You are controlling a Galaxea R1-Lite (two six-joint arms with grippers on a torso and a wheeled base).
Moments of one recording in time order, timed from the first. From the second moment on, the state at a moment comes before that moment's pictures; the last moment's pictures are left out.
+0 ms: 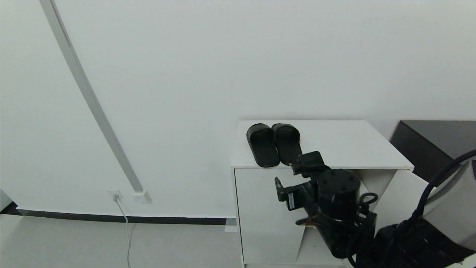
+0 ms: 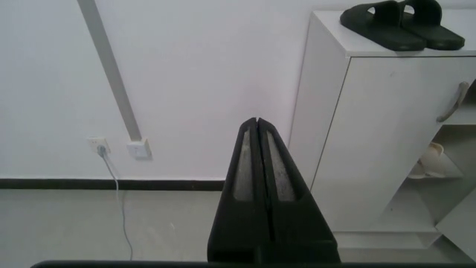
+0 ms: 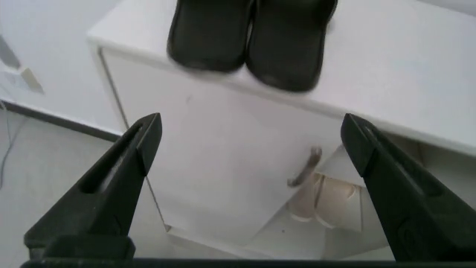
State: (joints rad) left arm 0.00 0.00 0.00 0.00 0.04 0.02; right arm 0.82 2.01 -0.74 -1.12 -0.62 -0.02
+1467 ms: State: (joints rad) left arm 0.00 0.00 0.00 0.00 0.03 0.01; right arm 0.73 2.23 -1.22 -0.77 -0.60 0.17
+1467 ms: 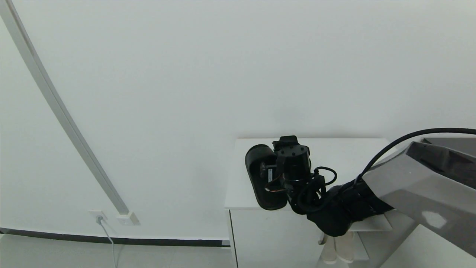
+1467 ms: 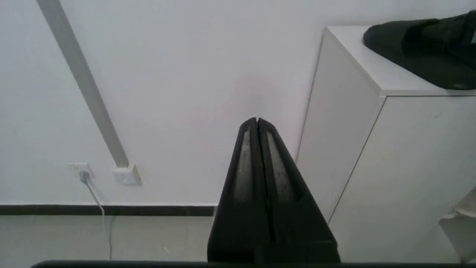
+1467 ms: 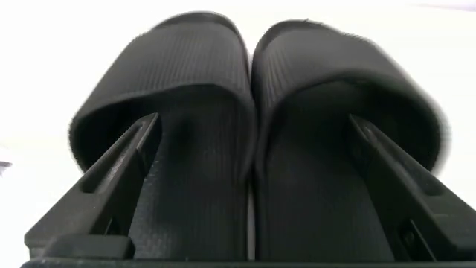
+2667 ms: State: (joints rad) left arm 0.00 0.00 0.00 0.00 0.04 0.01; right arm 0.72 2.20 -1.21 -0.78 -0.57 0.12
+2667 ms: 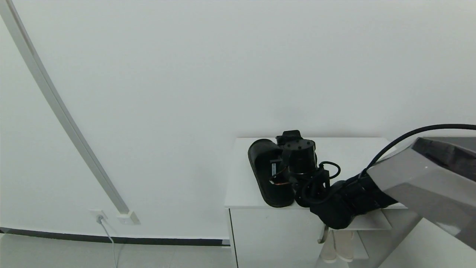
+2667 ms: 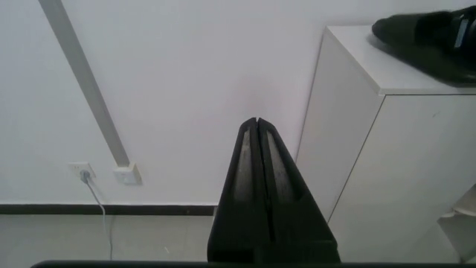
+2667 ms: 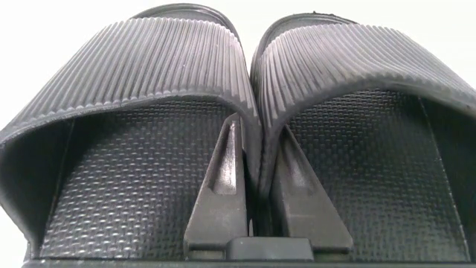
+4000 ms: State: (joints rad) left arm 0.00 0.00 0.00 0.00 0.04 0.01; right arm 0.90 1.50 -0.57 -0.78 -0.36 0.12
